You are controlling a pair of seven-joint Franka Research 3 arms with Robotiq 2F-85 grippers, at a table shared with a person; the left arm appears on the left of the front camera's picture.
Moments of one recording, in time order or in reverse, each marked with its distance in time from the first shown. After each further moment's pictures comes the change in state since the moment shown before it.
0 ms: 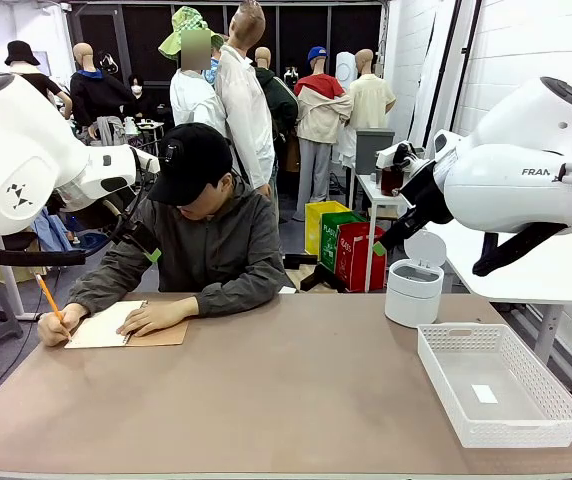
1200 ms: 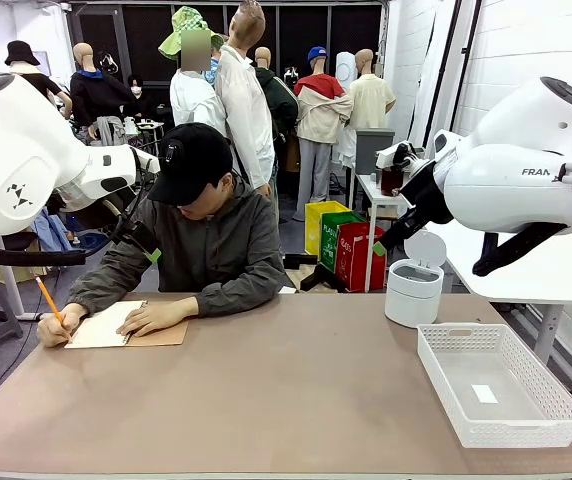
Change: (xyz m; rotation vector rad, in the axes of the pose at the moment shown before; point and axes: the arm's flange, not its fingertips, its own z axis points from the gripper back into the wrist) left arm 0.000 0.000 0.000 0.000 0.000 0.000; right arm 0.000 0.000 0.000 0.000 0.000 0.000
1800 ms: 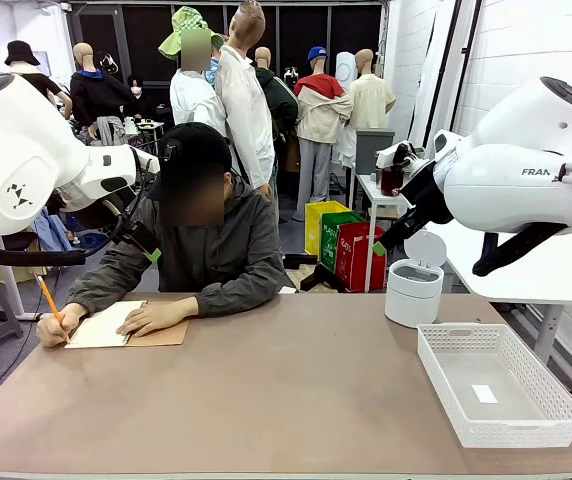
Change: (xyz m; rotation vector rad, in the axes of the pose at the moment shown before) left arm 0.000 0.000 0.000 0.000 0.000 0.000; right arm 0.000 0.000 0.000 0.000 0.000 0.000
